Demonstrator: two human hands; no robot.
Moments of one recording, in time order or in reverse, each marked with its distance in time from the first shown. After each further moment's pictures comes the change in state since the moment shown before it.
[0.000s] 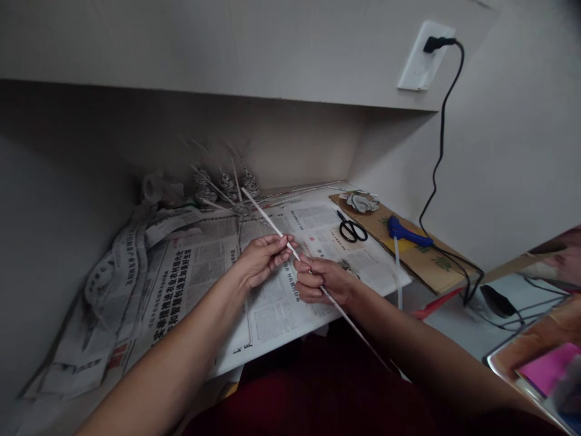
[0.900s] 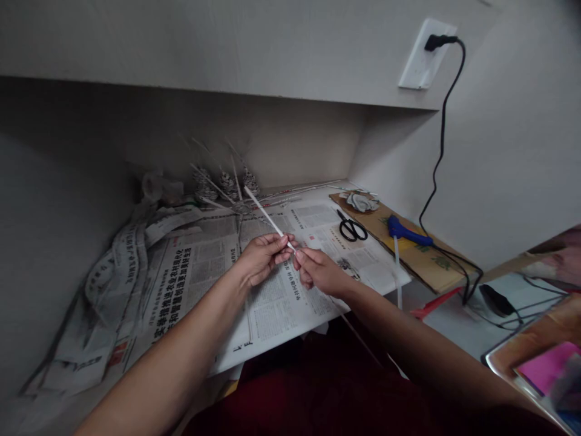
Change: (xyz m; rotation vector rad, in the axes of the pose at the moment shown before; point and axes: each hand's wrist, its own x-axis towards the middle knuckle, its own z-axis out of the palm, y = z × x) left_hand 0.001 -0.004 -0.001 0.059 -0.030 0.027; right_hand 0.006 0.000 0.002 -0.468 0.312 -0.201
